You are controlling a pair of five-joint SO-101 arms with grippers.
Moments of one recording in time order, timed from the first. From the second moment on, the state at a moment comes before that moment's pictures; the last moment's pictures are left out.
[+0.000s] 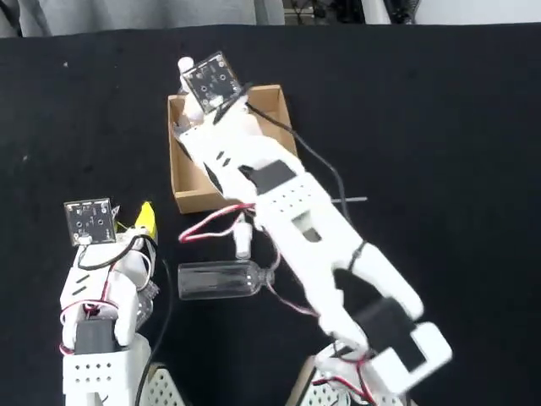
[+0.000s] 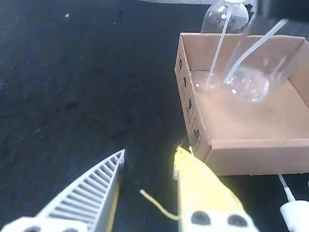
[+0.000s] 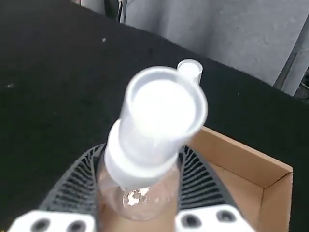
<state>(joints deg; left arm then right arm) -8.8 -104.0 96.0 41.1 0.7 -32.4 -3.2 22.2 19.0 6.1</state>
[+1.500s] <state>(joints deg) -8.8 -104.0 96.0 41.1 0.7 -32.2 24.7 2.4 17.2 6.1</state>
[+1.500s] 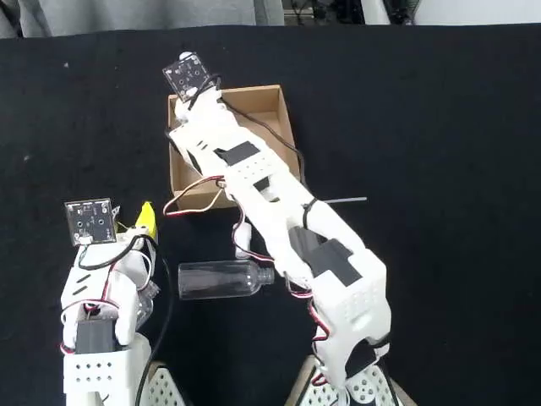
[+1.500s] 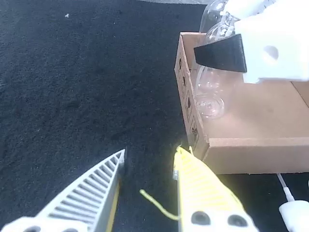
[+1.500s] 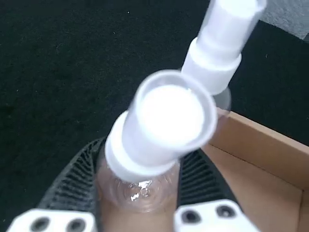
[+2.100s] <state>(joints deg) -8.8 -104.0 96.0 41.1 0.7 -32.2 24.8 2.4 17.2 6.1</state>
